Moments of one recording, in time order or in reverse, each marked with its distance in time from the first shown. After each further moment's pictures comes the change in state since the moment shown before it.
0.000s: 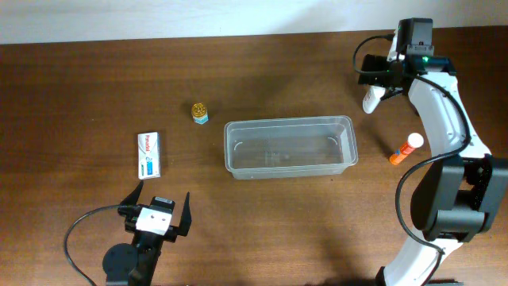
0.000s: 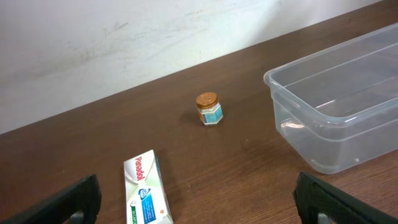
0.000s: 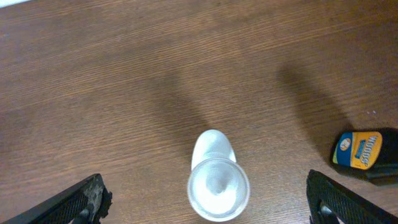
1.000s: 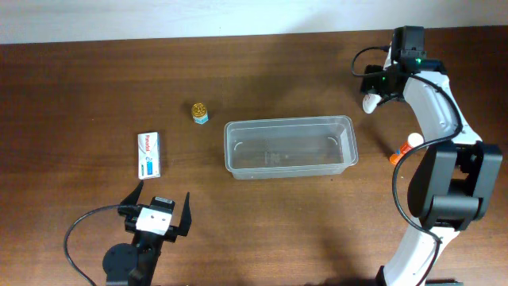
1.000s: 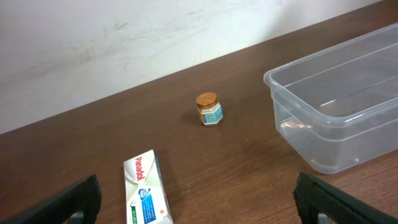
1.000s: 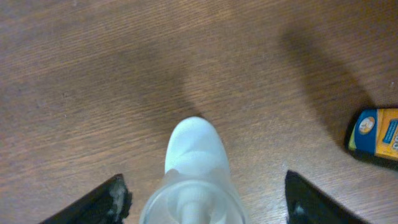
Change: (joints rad) left arm 0.000 0.000 0.000 0.000 0.000 0.000; right arm -0.010 0.087 0.000 -0.016 0.013 0.026
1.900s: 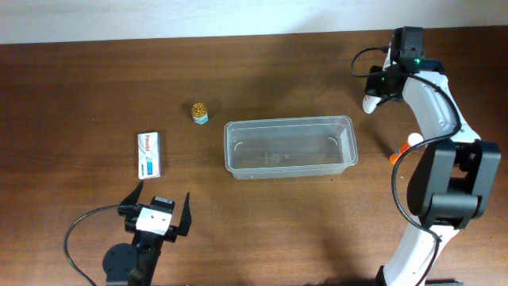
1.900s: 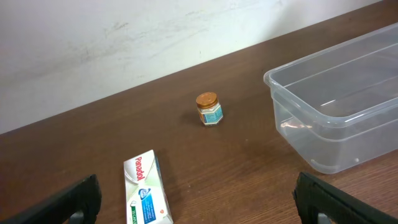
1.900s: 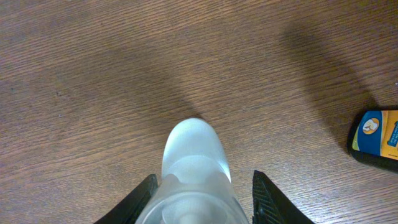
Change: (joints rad) left arm 0.000 0.000 0.000 0.000 0.000 0.000; right arm 0.000 0.013 0.000 0.006 0.003 -0.004
